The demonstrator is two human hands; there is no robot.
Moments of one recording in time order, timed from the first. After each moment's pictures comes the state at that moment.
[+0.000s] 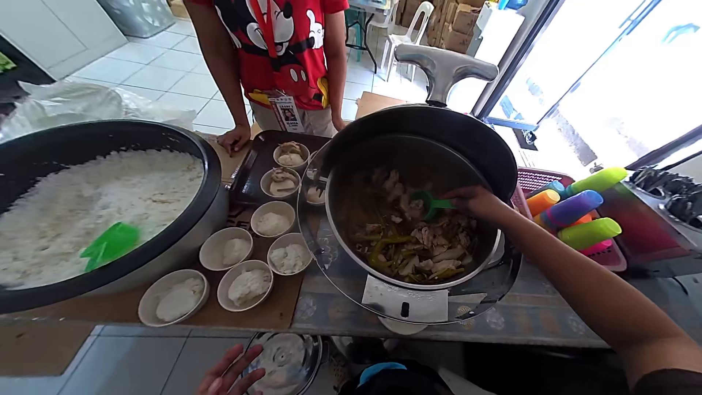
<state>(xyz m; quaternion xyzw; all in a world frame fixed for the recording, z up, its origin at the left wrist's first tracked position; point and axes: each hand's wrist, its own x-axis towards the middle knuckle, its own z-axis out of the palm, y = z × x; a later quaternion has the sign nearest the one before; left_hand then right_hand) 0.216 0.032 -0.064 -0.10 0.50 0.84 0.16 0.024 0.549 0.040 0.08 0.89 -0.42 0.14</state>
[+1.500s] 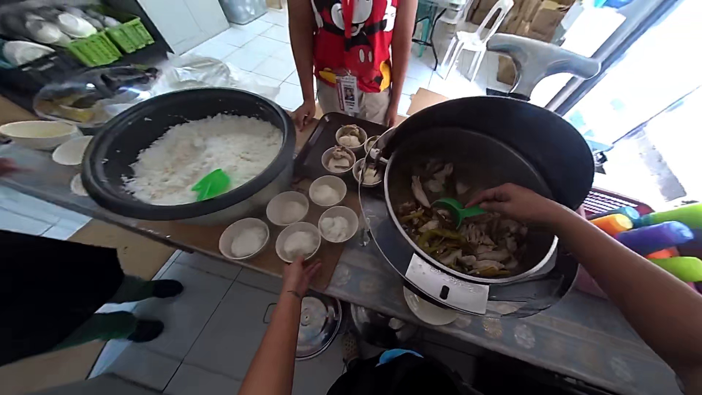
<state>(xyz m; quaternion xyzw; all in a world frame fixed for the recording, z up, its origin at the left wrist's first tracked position) 0.077 0.067 -0.161 -0.44 0.48 0.75 0.00 0.011 0.503 0.070 -0.16 0.93 -0.26 0.22</state>
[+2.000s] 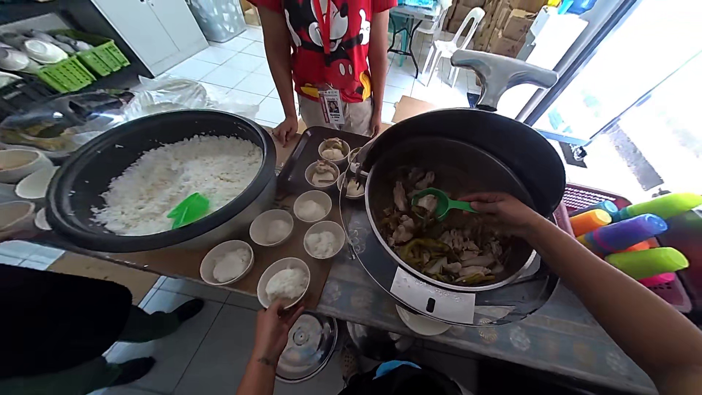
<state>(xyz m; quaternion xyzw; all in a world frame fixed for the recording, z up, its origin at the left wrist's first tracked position) 0.138 0.069 -0.130 -0.44 0.50 0.74 0.00 0.018 0.524 0.043 0.03 0.80 -0.57 0.19</state>
